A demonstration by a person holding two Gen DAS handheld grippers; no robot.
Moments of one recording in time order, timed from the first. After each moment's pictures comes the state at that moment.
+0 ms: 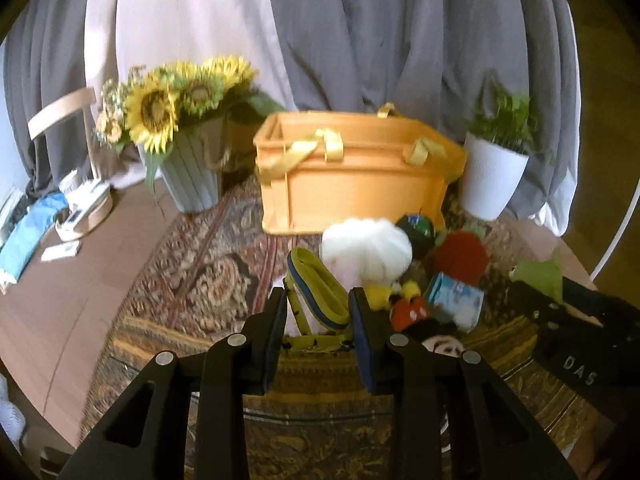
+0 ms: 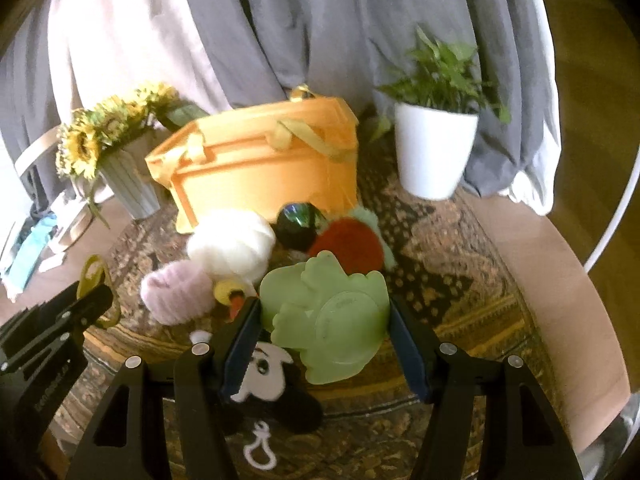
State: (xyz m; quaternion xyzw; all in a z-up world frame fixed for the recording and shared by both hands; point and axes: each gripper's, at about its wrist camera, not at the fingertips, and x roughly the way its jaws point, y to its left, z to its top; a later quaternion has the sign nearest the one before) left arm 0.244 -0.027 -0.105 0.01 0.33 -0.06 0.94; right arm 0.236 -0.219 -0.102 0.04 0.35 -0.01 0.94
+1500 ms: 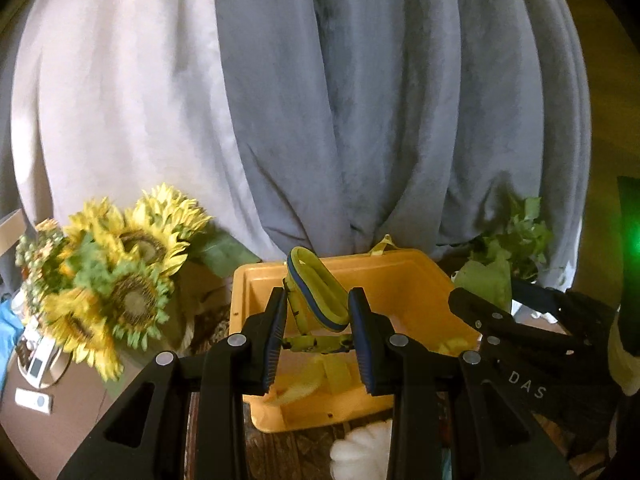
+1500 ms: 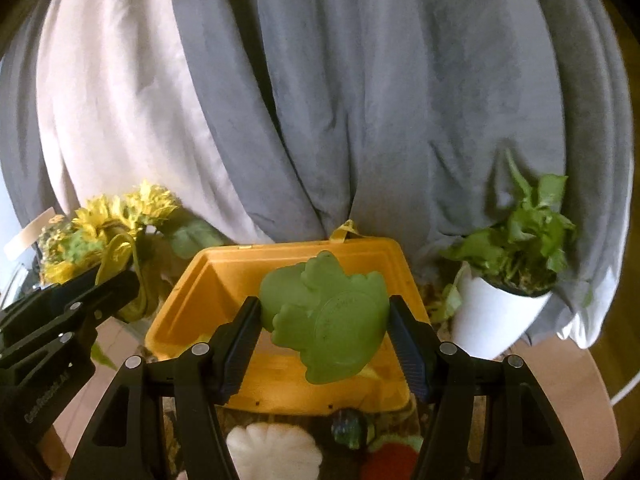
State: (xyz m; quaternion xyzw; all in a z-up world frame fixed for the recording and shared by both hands) left arm 0.432 -0.026 -0.004 0.02 0.24 -0.13 0.96; right arm 0.413 -0.162 -0.001 0.04 0.26 0.02 0.96
